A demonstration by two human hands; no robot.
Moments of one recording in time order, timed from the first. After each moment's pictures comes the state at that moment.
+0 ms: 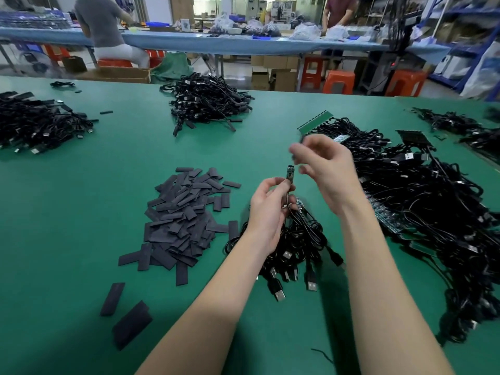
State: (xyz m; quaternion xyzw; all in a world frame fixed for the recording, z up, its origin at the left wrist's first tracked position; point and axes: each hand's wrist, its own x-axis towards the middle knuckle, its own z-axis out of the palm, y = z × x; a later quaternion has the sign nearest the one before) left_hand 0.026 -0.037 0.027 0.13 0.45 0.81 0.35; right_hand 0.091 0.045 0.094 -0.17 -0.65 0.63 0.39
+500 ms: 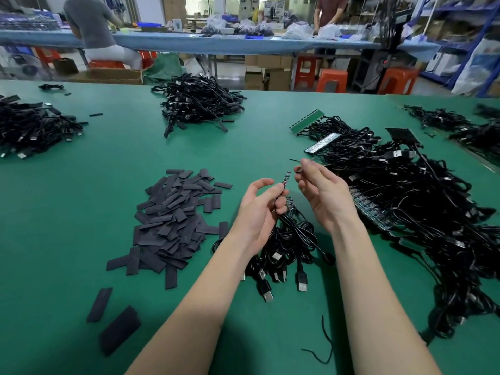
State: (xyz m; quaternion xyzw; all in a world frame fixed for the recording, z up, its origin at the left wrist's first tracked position) left_hand 0.025 -0.047 0.031 0.14 0.37 0.81 0.43; right_hand 0.108 0.064 0.049 -0.21 -0.44 0.79 0.38
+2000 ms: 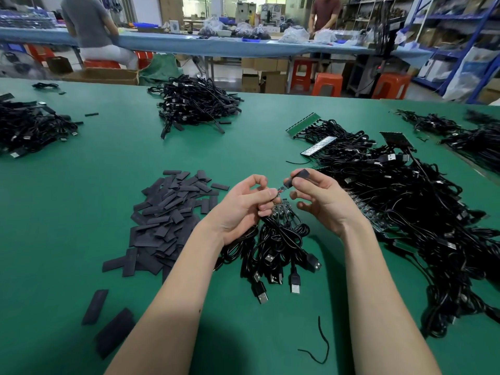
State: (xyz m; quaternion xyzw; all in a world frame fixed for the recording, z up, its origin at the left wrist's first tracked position) left_hand -0.006 -0.071 0.044 0.29 0.38 0.72 0.51; right_hand 0.126 0.067 0.056 -0.16 -0.61 0.75 0.22
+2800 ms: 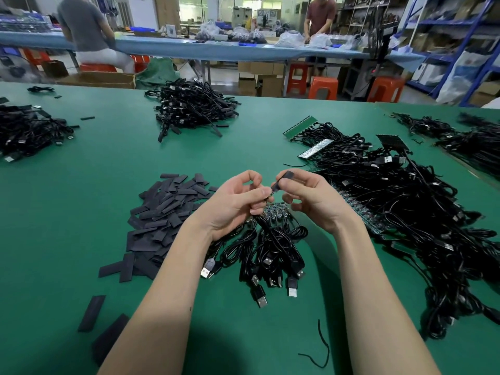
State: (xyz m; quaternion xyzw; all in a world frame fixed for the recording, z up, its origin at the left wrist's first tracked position) left_hand -0.021 -0.082 0.056 0.37 0.41 0.68 0.48; right_hand 0.113 0.063 0.061 -0.13 -0.64 0.73 0.19
